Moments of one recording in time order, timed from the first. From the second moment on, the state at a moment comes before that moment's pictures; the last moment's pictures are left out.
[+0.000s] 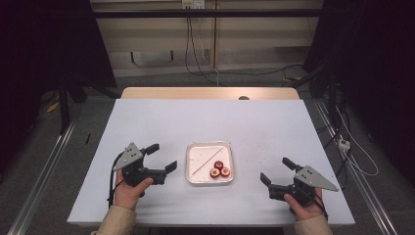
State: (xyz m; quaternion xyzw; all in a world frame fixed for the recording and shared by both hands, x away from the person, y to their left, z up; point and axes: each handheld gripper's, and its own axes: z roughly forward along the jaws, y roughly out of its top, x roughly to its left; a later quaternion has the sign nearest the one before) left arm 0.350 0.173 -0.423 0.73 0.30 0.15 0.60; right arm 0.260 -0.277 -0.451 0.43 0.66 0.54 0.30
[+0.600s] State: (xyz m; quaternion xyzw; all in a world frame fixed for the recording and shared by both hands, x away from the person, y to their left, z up) left arm 0.363 0.120 -0.419 0.76 0.29 0.12 0.57; right arm 0.261 -0.276 -0.451 0.42 0.66 0.54 0.31
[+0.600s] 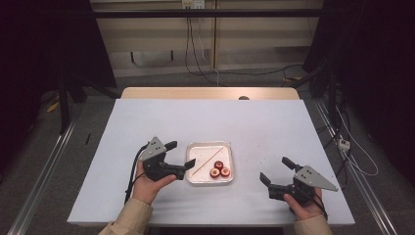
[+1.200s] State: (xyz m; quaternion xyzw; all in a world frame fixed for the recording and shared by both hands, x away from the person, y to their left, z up) left arm 0.381 0.079 -0.421 0.82 0.28 0.10 0.50; right arm 0.261 -0.276 -0.450 0.42 0.66 0.55 0.31
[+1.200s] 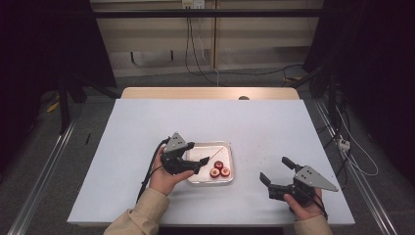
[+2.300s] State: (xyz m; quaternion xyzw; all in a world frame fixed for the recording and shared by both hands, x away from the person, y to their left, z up) left arm 0.410 0.029 -0.444 0.90 0.29 0.05 0.33; right arm 0.260 -0.277 -0.449 0.42 0.65 0.55 0.31
